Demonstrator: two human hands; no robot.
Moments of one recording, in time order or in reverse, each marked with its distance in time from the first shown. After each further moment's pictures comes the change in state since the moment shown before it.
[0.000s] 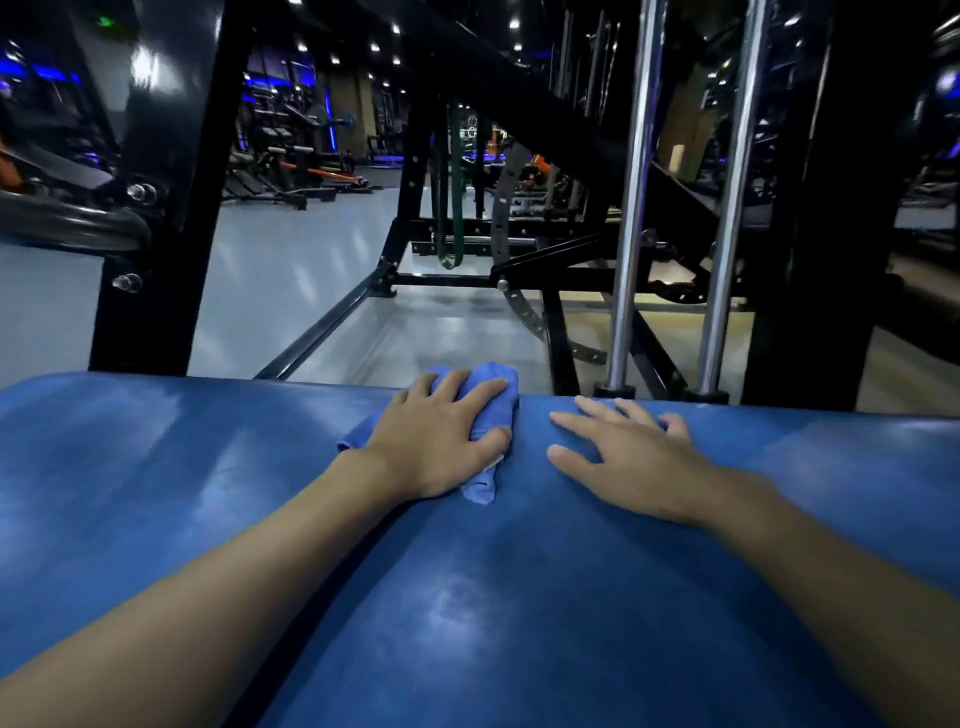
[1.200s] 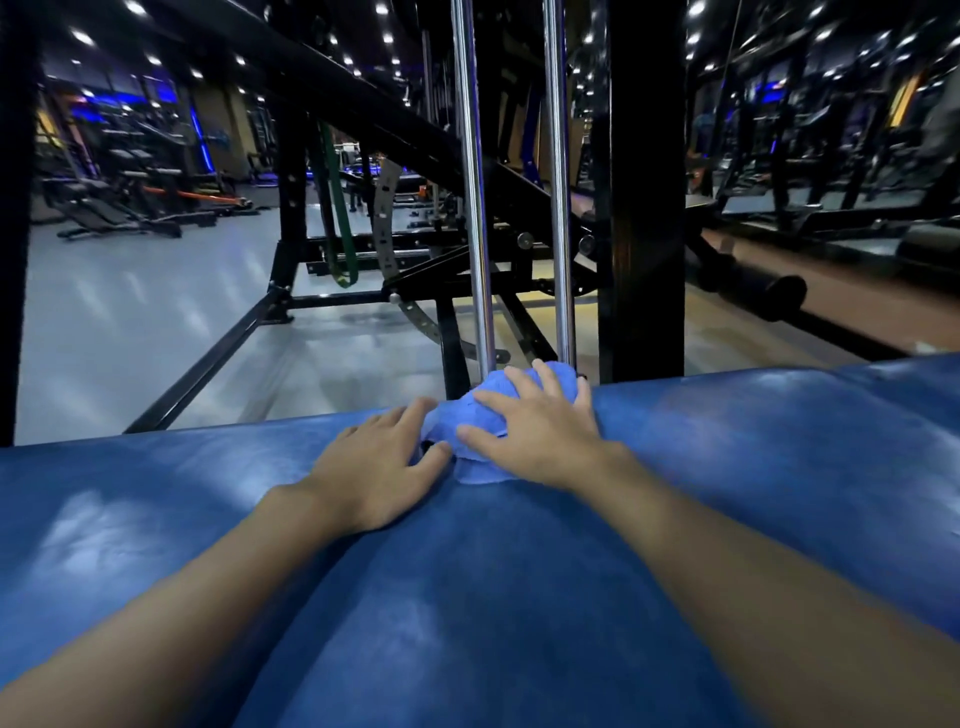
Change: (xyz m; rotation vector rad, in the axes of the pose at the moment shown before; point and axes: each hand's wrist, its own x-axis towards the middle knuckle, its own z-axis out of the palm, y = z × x) left_hand -0.001 0.073 -0.005 -0.121 -0.121 0.090; right_hand -0.004 0.036 -0.002 0.029 0.192 0.098
